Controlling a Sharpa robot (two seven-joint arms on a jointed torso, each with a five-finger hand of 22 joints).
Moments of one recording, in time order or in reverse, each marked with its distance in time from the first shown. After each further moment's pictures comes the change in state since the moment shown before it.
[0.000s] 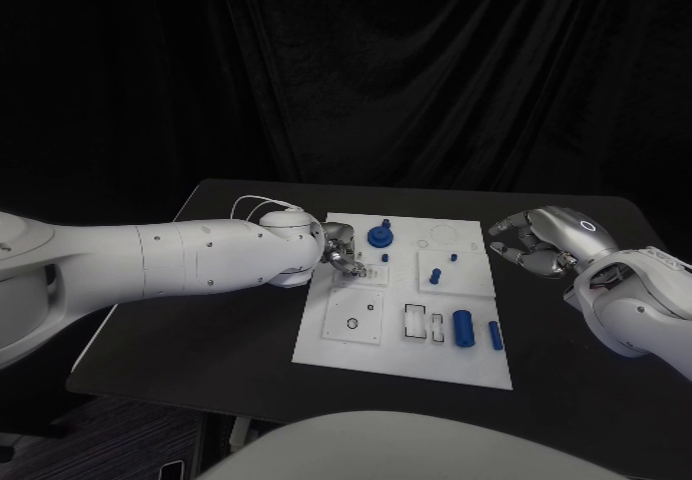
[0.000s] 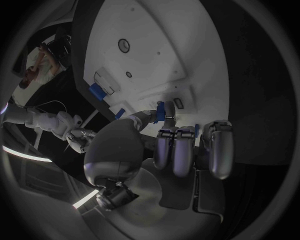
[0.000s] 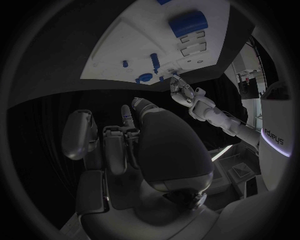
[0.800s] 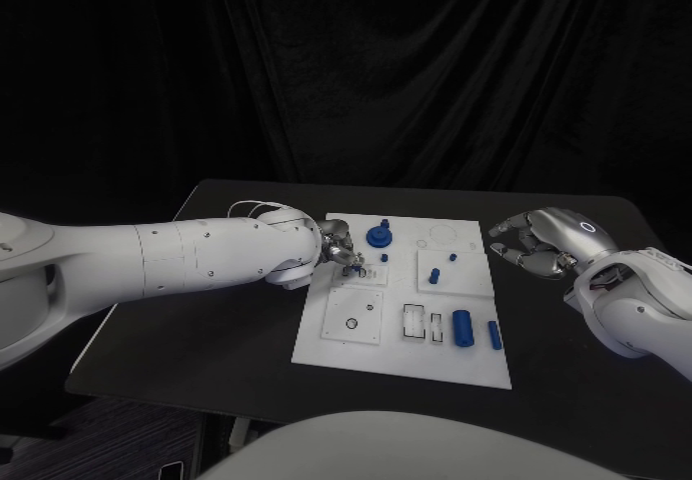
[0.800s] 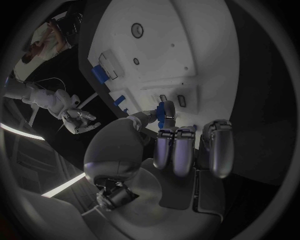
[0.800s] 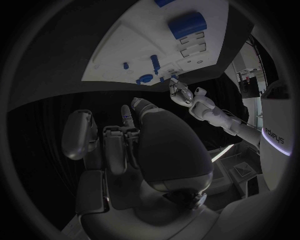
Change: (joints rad) left arm -0.001 0.009 0.000 -0.023 0.165 -0.064 0.001; left_hand -0.025 0.004 0.015 -0.004 -0.014 0.003 0.004 -0.004 0.009 0.000 0.000 0.000 0.000 -0.004 0.003 0.000 0.000 0.000 -0.004 0.004 -0.004 0.001; right arm -0.004 -0.003 0.000 -0.002 0.010 0.006 0.000; right_hand 0.004 0.004 0.003 -0.003 0.004 0.000 0.000 -0.005 -0.001 0.000 0.000 -0.004 0.000 0.000 0.000 0.000 0.000 0.000 0.000 0.000 0.000 0.001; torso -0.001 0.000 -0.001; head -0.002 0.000
